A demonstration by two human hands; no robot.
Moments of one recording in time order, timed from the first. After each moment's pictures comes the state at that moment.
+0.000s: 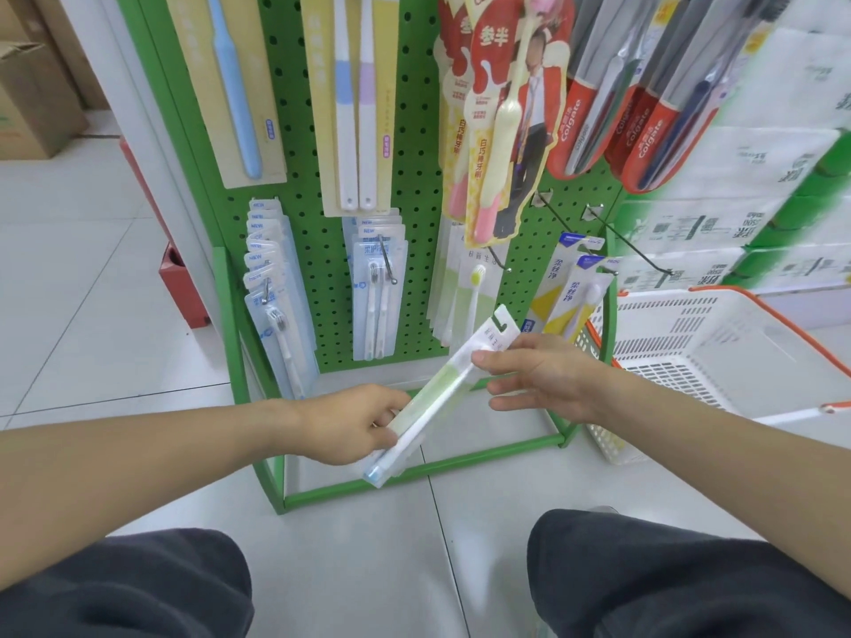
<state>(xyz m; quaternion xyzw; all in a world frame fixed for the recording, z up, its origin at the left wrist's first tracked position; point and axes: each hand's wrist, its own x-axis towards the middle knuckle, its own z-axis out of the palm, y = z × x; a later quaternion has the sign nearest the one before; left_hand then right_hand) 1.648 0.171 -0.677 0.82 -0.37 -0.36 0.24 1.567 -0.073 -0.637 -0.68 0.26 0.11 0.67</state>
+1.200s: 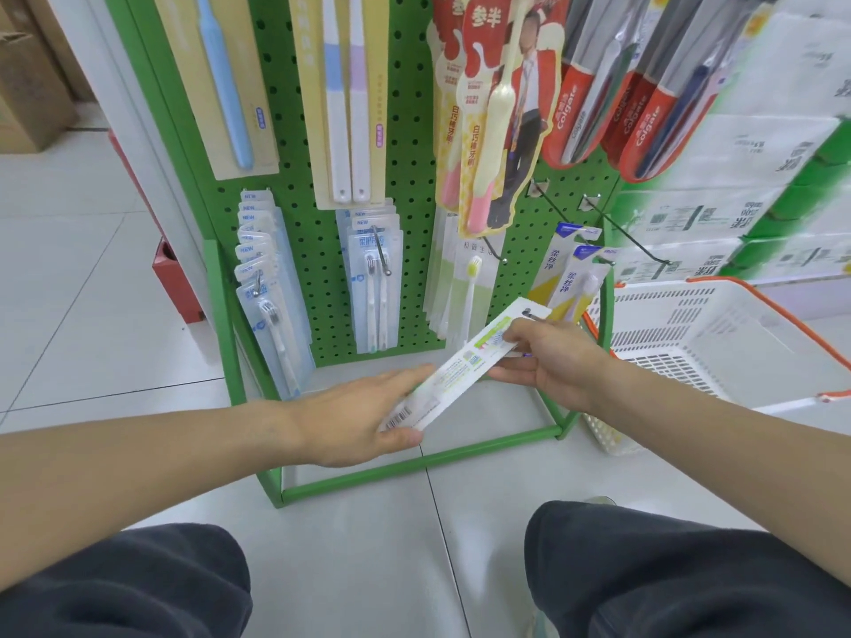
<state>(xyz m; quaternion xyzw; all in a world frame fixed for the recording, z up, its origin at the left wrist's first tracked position) 1.639 0.167 -0.677 0.83 -0.48 -0.24 0.16 1.573 -0.078 -0.640 -0.61 0.30 0.01 0.74</state>
